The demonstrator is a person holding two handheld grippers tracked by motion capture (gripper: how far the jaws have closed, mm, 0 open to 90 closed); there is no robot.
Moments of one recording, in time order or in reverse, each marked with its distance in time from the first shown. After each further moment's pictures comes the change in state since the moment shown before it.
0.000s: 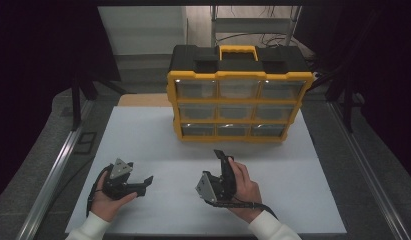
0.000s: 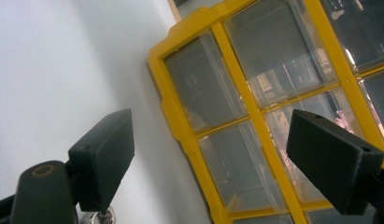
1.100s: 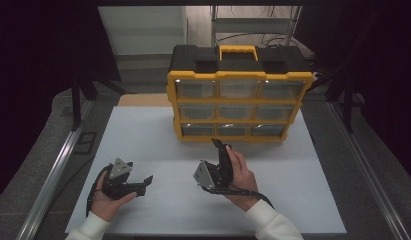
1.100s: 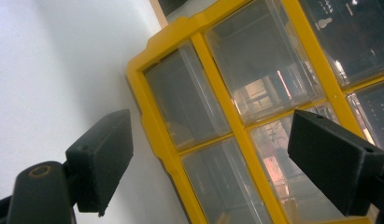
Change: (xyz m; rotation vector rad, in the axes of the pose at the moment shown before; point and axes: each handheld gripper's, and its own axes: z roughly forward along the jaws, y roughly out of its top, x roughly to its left) left arm 0.001 0.000 0.000 -0.002 0.001 -0.005; right arm -0.018 0.008 0.022 -0.015 -0.023 0.010
